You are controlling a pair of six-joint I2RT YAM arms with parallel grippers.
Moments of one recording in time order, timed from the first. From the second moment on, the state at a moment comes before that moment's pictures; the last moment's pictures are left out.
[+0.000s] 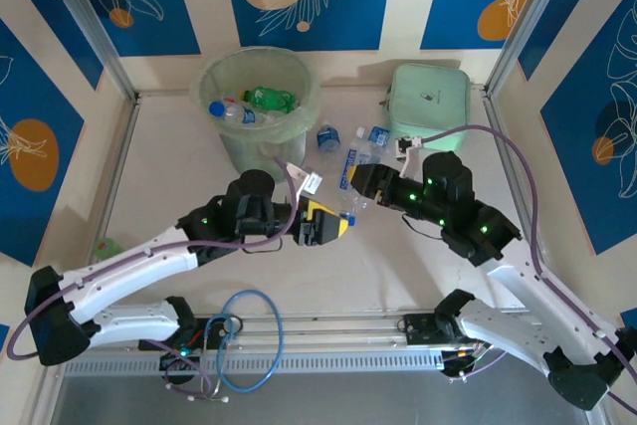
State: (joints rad) left arm -0.98 1.12 0.93 -0.12 0.41 -0.62; right arm 0.66 0.83 0.96 -0.44 -0.21 0.91
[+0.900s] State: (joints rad) left arm -1.01 1.19 0.93 -0.01 0.45 -0.63; right arm 0.71 0.77 0.89 -0.35 -0.15 1.00
